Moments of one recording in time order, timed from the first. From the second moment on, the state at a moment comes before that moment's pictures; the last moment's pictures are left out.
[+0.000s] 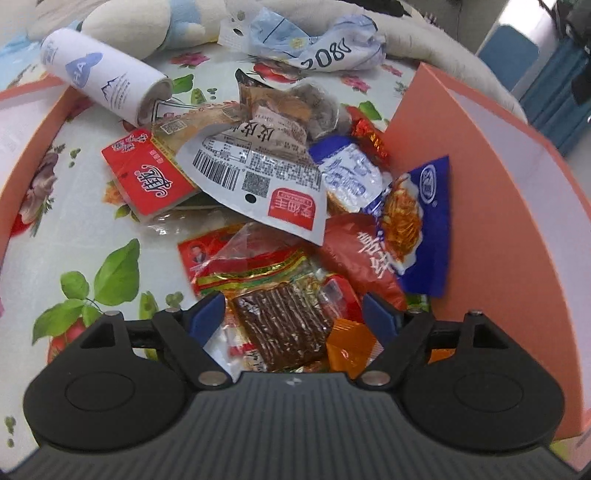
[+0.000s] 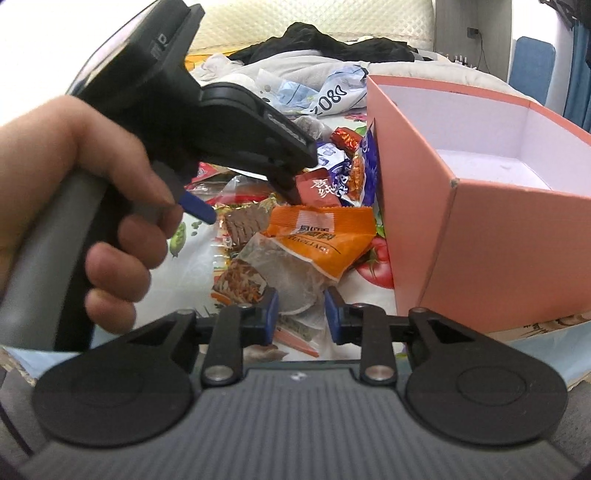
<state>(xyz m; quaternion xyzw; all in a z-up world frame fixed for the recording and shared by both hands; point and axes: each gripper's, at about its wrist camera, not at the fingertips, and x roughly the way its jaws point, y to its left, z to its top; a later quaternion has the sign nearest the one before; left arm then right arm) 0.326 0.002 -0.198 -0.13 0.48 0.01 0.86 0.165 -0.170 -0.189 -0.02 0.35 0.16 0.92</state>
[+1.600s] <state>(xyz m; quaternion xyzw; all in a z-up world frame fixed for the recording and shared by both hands) 0.299 0.075 -0.210 -0.12 0.48 -0.01 0.87 0.183 -0.139 -0.208 -0.04 0.37 0.19 0.91</state>
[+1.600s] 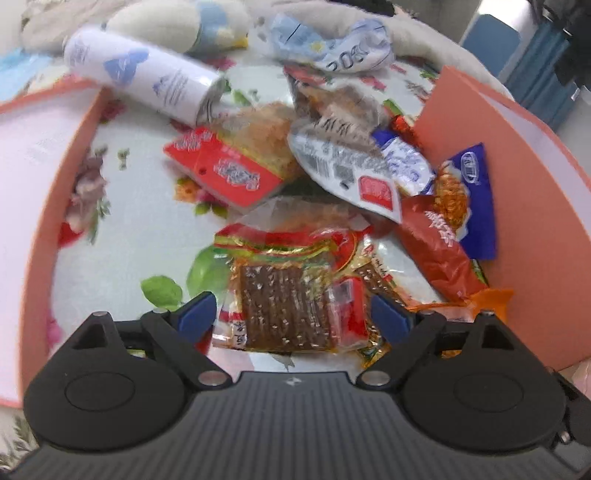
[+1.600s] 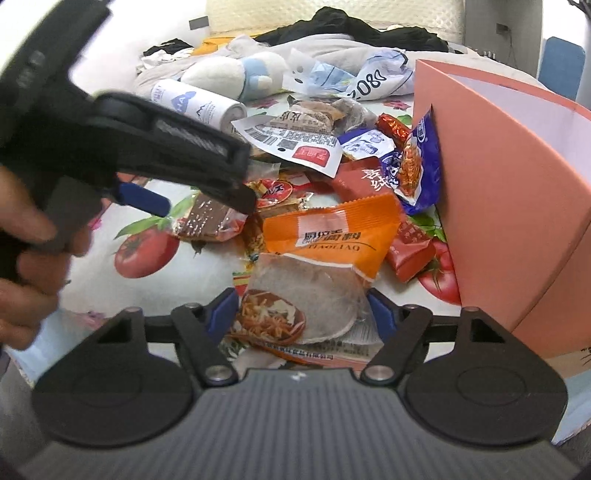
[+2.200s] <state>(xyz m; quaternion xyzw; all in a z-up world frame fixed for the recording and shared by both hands) 0.279 0.058 -0.203 -0.07 0.47 0.00 0.88 0.175 -0.156 -0.198 -0.04 0.37 0.20 0.91</state>
